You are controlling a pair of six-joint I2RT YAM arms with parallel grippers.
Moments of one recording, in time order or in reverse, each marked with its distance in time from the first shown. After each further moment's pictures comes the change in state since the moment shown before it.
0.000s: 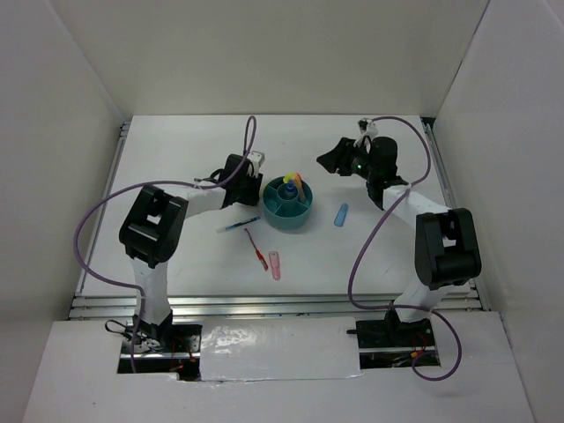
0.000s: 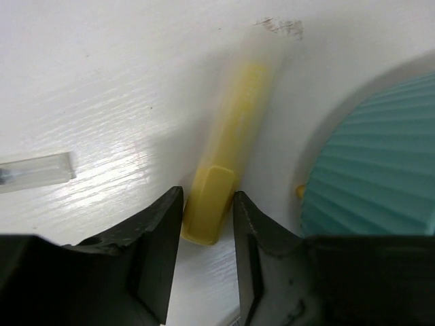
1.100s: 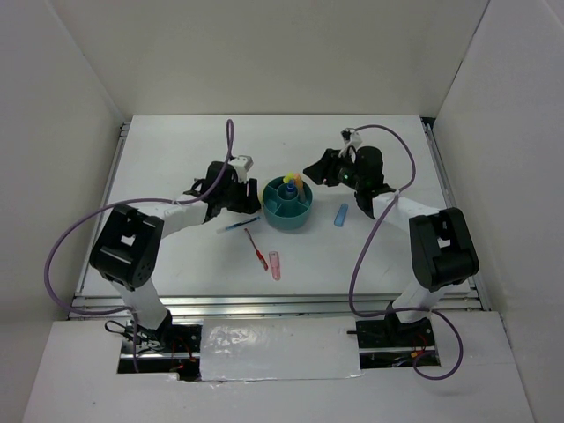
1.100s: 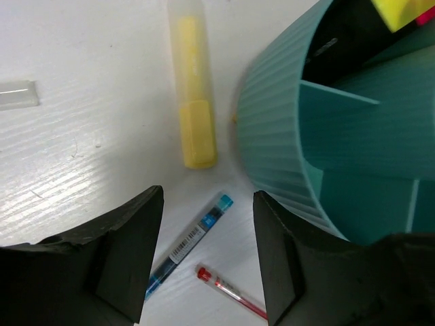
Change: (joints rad) left arm 0.031 -0.255 -0.238 0.078 0.174 -0.112; right arm 0.106 0.000 -0.072 0.065 0.025 -0.007
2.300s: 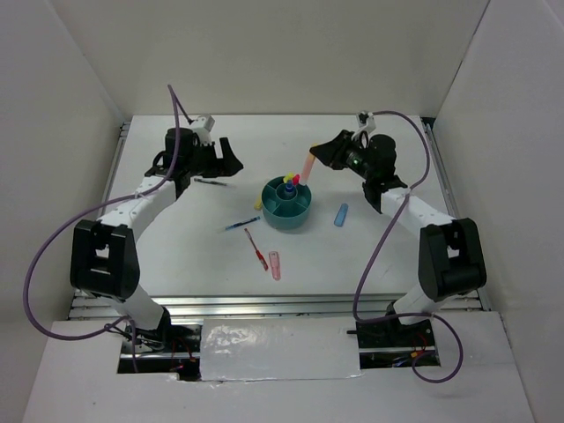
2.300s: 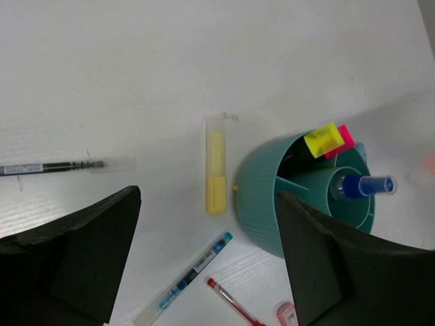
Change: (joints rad) left arm 0.220 -0.126 0.203 -0.135 0.140 -0.088; right arm -0.037 -0.084 0.073 0.017 -0.009 0.182
